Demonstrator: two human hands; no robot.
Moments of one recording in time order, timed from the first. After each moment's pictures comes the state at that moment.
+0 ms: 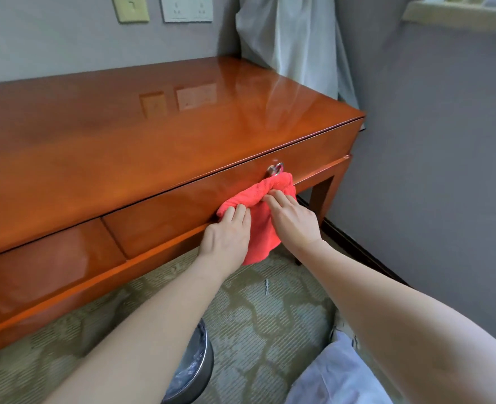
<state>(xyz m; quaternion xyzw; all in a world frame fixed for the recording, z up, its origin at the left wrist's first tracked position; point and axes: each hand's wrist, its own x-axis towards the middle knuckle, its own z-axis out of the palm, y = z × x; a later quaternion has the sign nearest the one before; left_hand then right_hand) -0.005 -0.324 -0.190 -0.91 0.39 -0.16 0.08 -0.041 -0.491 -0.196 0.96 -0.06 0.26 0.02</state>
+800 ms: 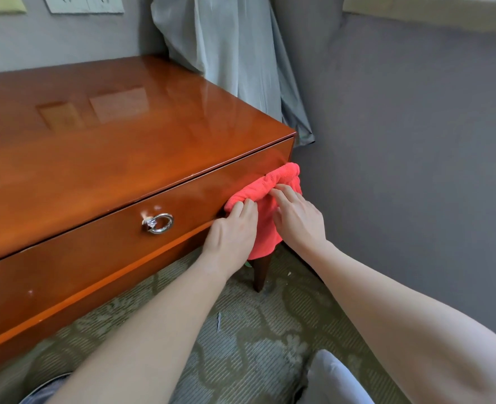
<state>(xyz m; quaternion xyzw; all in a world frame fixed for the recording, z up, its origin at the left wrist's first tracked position) 0.035 -0.564 -0.196 -0.85 0.45 -0.25 0.08 -0.014 -0.723 -0.198 0.96 -0.12 0.24 -0.06</state>
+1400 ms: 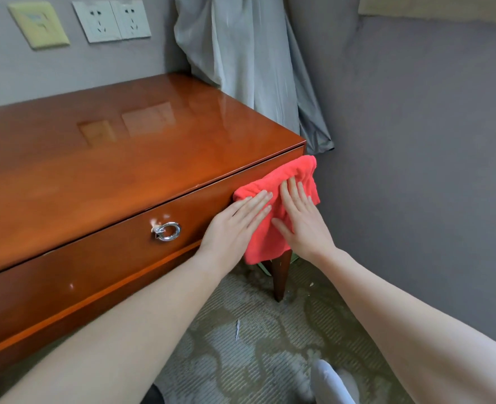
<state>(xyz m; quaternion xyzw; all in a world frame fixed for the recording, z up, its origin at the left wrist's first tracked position) 0.046 -0.548 -0.168 -0.79 0.46 -0.28 0.30 -0.005 -0.736 -0.207 0.96 -0.03 0.19 -0.20</state>
